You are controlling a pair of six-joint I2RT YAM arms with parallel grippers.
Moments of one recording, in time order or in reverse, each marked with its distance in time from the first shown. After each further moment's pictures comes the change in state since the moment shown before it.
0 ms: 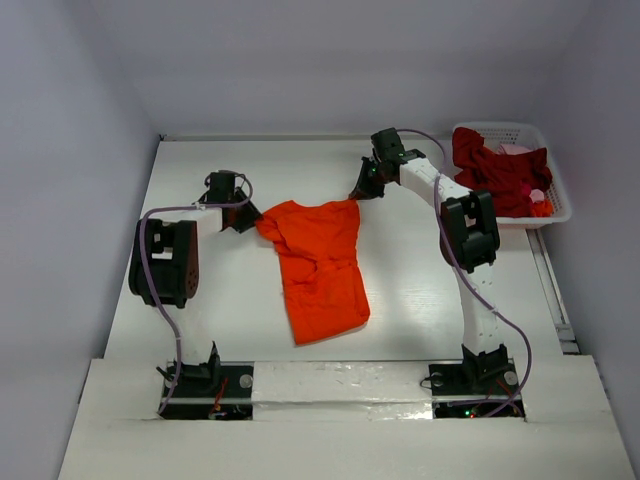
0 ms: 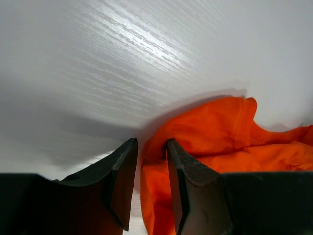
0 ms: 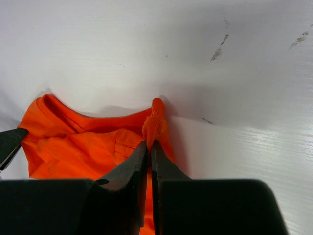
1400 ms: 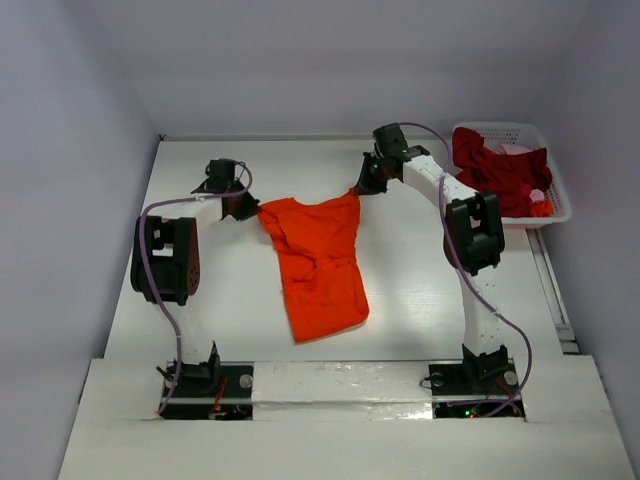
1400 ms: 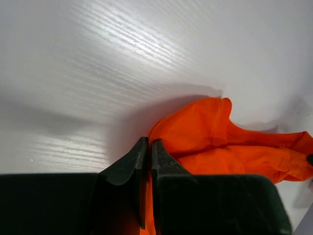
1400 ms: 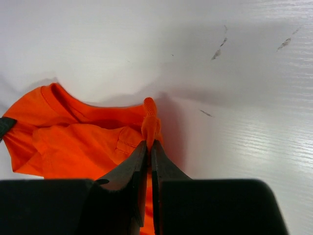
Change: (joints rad) left arm 0.000 0.027 0.113 -0.081 0.027 -0.008; right arm 0.000 -0.050 -0.013 -0.013 0.025 -0.049
